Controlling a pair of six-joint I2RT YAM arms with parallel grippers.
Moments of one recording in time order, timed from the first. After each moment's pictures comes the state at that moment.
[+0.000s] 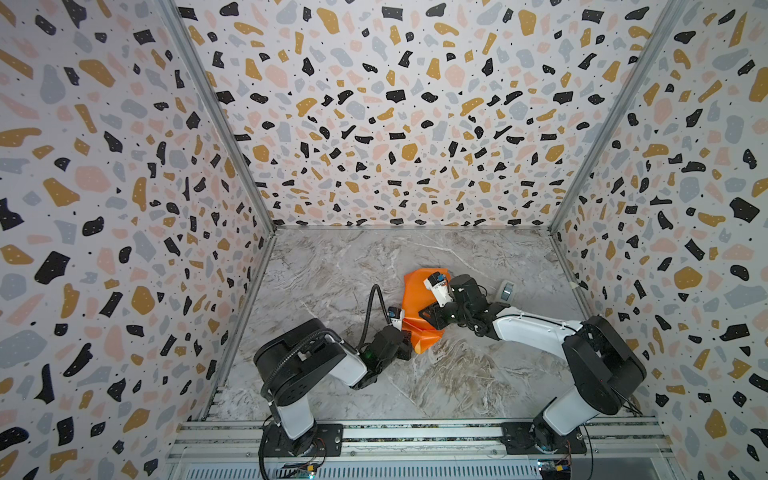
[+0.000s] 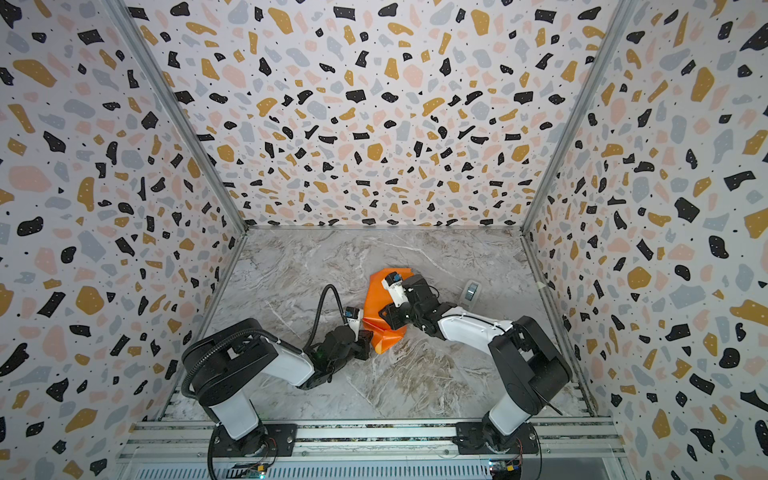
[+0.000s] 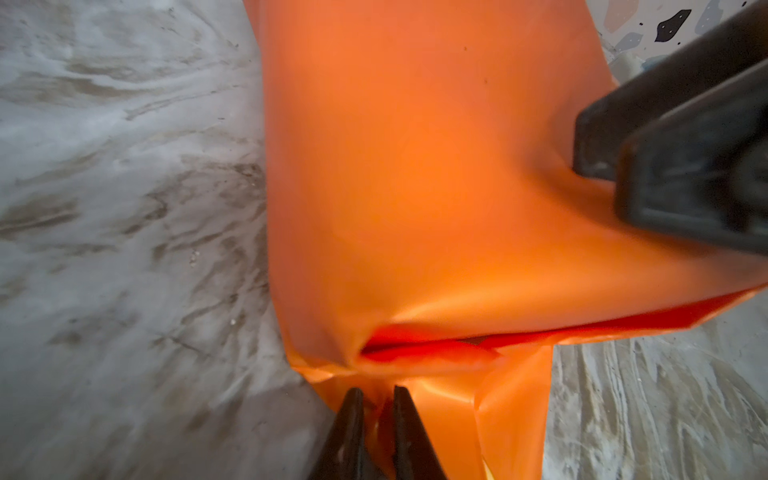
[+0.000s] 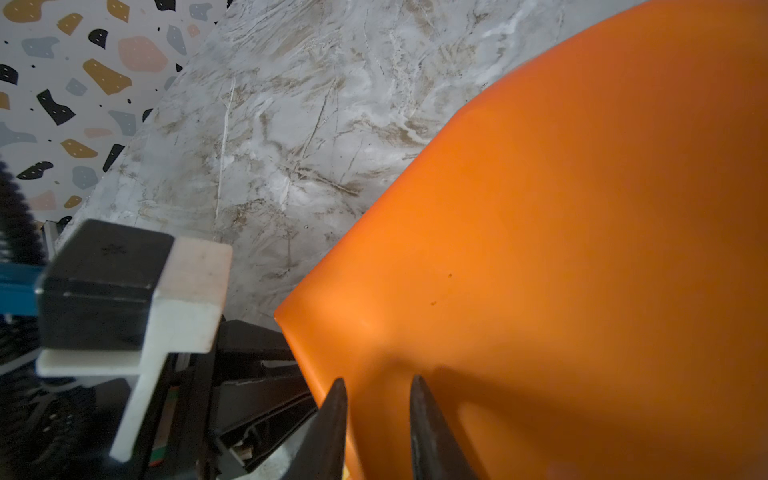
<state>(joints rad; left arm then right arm) -0.87 1.76 0.44 0.76 -0.18 -0.56 0.66 1.60 0.86 0.02 -0.35 0.22</state>
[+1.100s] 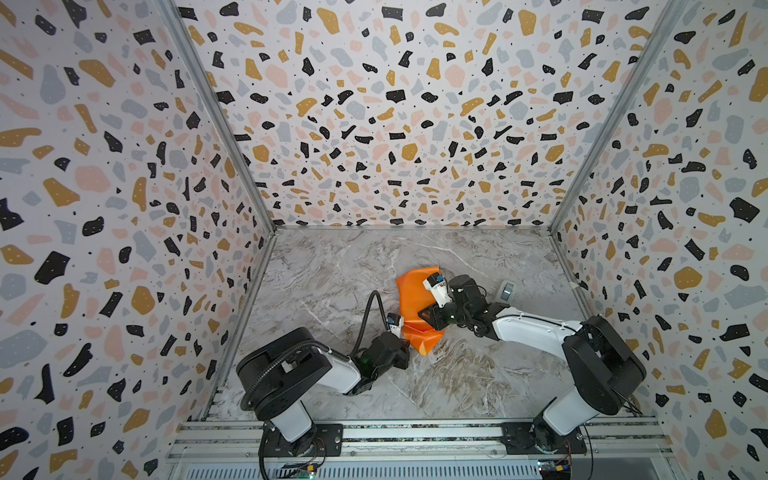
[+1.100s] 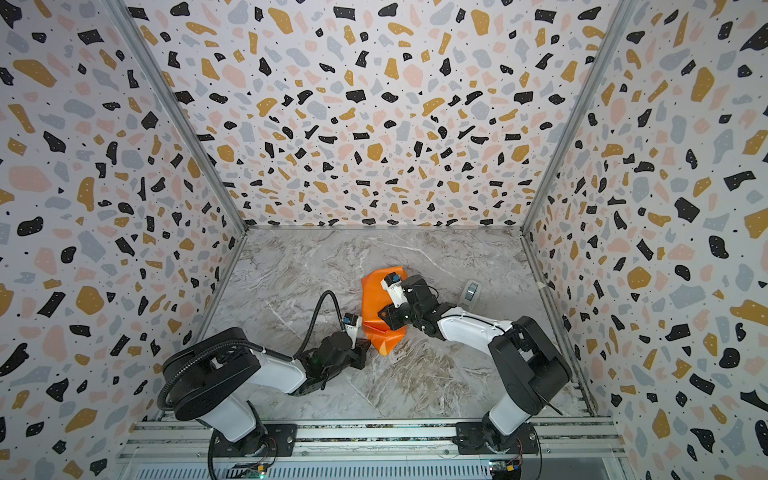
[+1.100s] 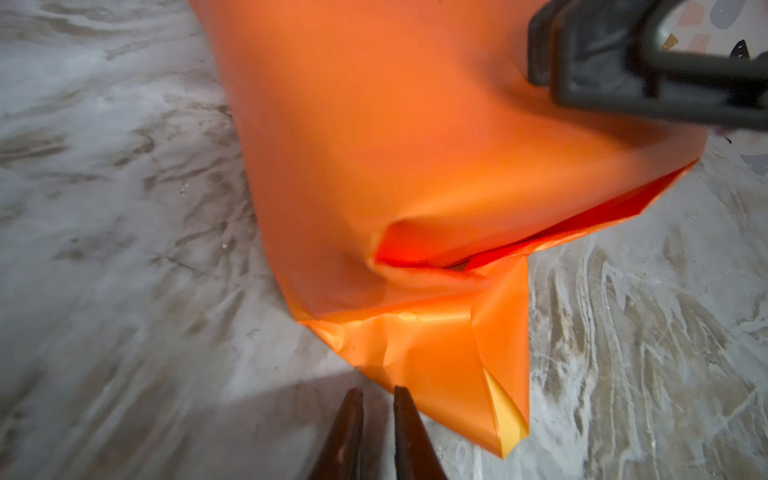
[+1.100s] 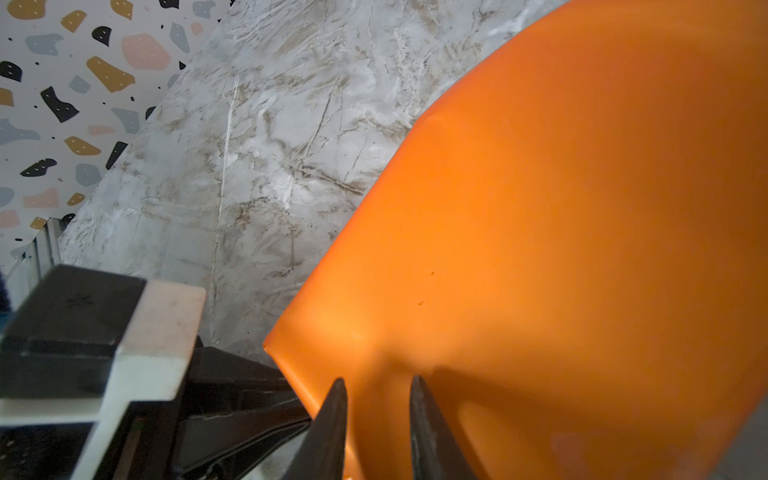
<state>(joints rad) -0.91 1.62 0.38 0.62 -0.18 -0.54 0.67 1.60 0.86 0.02 -0.35 0.22</state>
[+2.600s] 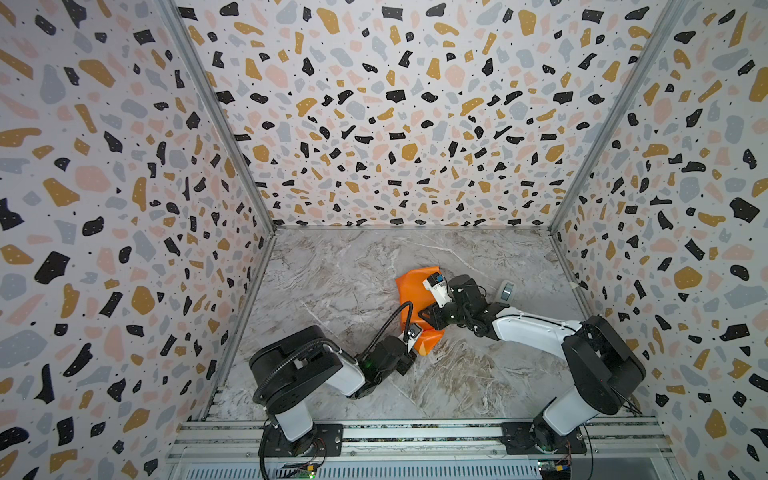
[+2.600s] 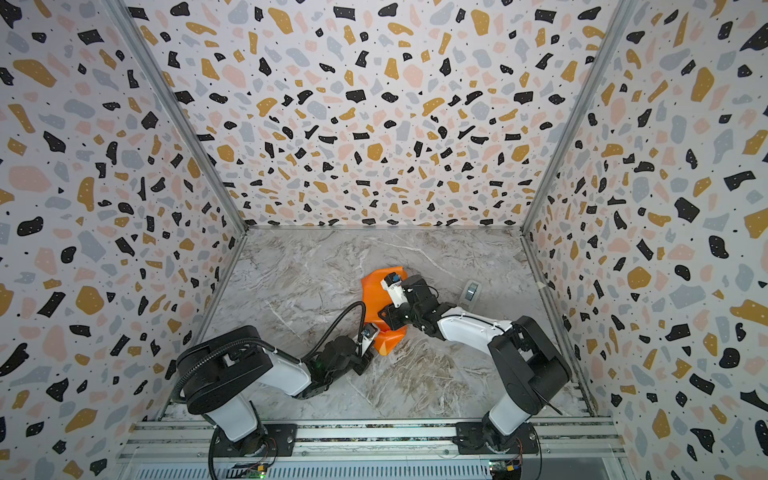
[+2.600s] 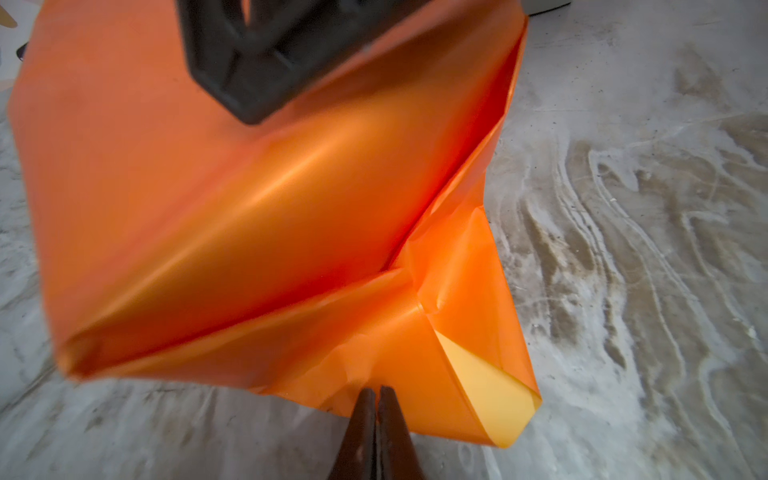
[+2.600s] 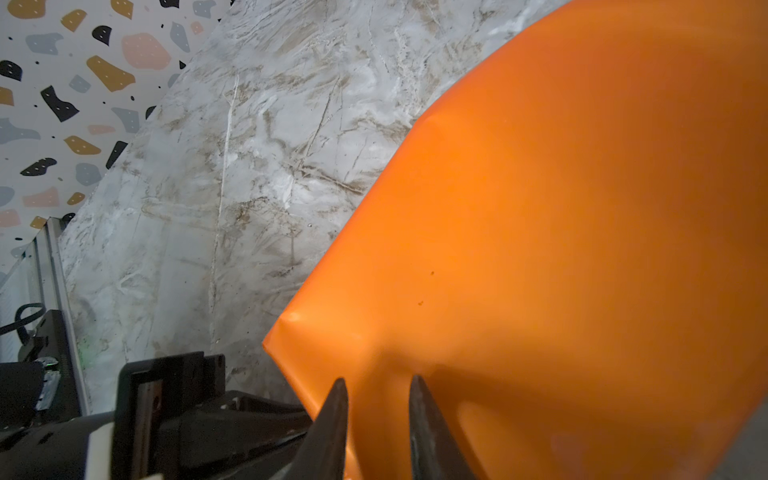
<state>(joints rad) -0.96 1.71 0.38 0.77 -0.21 0.02 0.67 1.60 0.86 0.02 -0.35 0.22</state>
